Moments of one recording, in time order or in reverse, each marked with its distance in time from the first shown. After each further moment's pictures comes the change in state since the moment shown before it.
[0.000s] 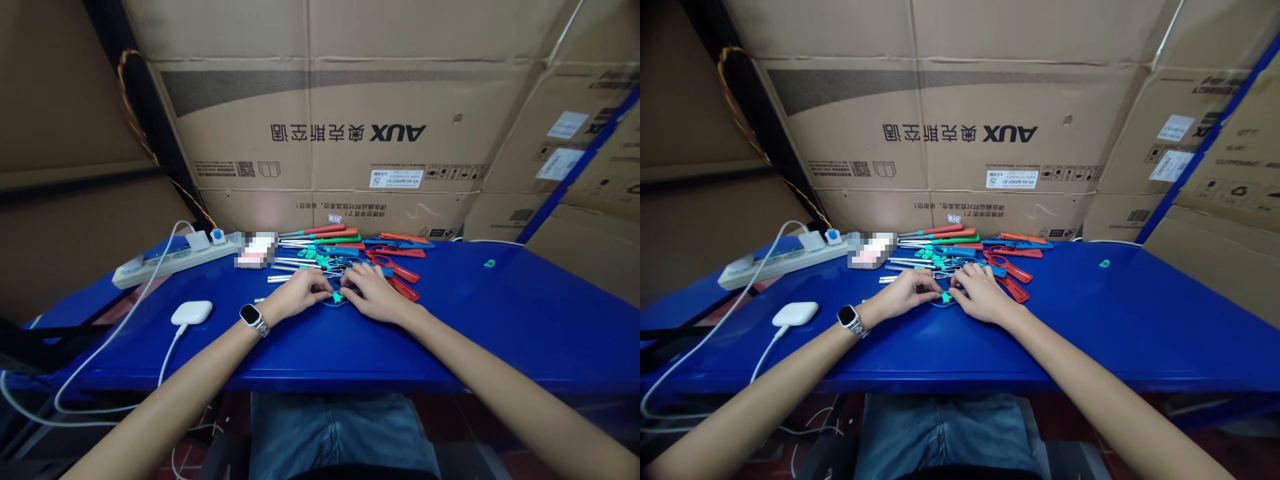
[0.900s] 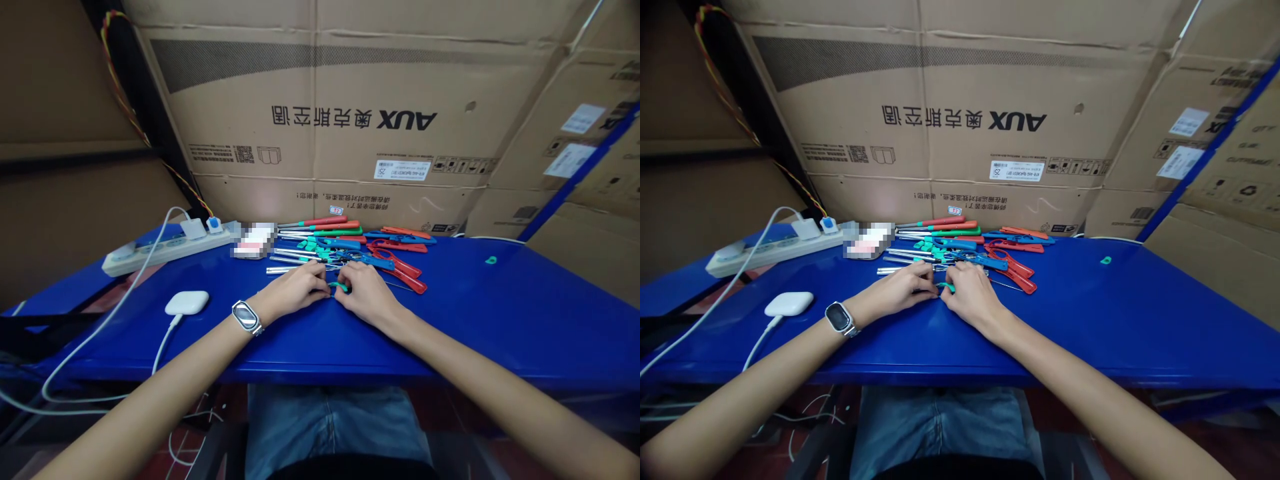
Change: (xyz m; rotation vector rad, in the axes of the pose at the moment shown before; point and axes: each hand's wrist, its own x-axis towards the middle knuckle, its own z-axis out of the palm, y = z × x) left_hand -0.010 -0.004 -0.003 0.265 -0.100 0.190; right_hand 0.008 -0.027 0.012 -0.030 0.115 0.144
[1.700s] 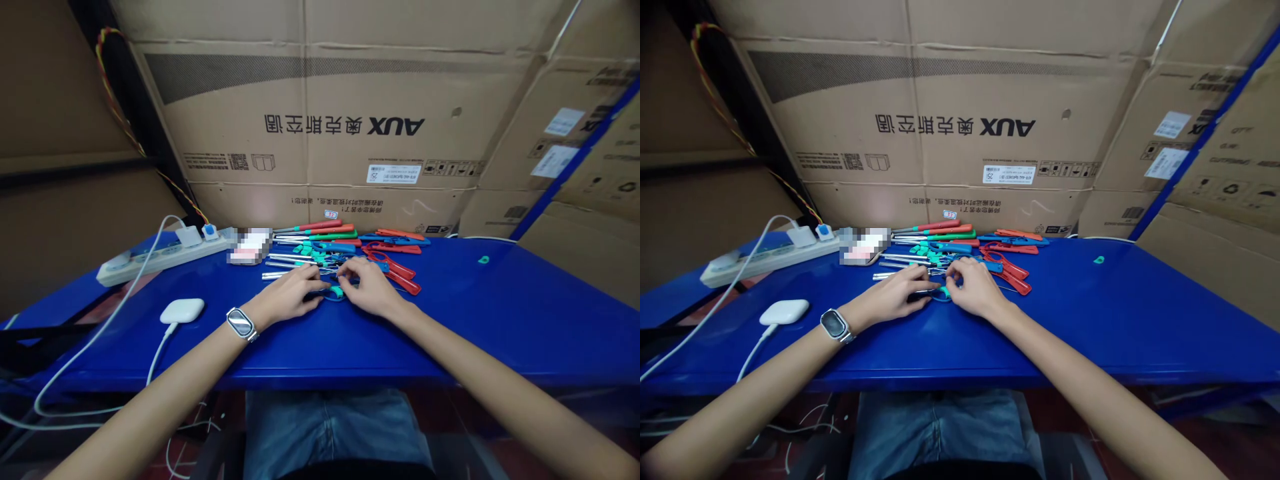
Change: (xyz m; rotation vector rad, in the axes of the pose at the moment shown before) left_hand -0.003 0.005 -0.004 0.121 -0.026 -0.040; right_hand 0.005 0.021 -0.011 0.188 0.044 0.004
